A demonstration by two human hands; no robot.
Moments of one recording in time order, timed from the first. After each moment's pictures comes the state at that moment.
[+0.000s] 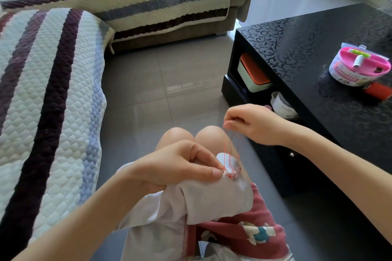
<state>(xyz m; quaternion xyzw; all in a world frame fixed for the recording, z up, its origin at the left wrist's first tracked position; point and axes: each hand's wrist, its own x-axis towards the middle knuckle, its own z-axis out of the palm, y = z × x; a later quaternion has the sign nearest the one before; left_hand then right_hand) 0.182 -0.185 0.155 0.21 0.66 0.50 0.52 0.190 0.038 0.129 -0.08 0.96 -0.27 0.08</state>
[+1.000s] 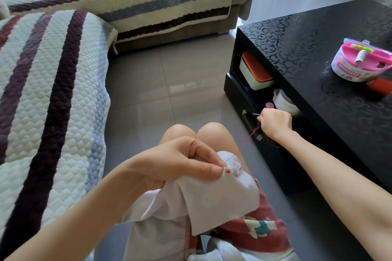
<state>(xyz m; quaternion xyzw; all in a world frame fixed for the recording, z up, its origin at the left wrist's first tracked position) 0.190 -0.187 0.169 0.17 0.61 0.53 0.56 0.172 0.114 0.010 0.23 0.97 0.00 0.05</state>
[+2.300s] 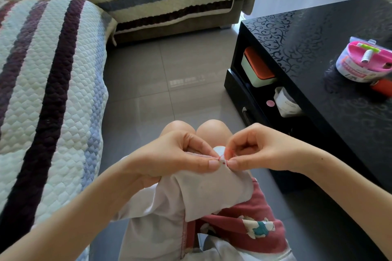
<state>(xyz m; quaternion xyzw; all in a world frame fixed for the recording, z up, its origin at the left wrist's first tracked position) 0.187 -0.188 0.163 0.15 0.69 0.54 0.46 0.241 0.019 0.144 -0.08 0.78 -0.57 0.24</state>
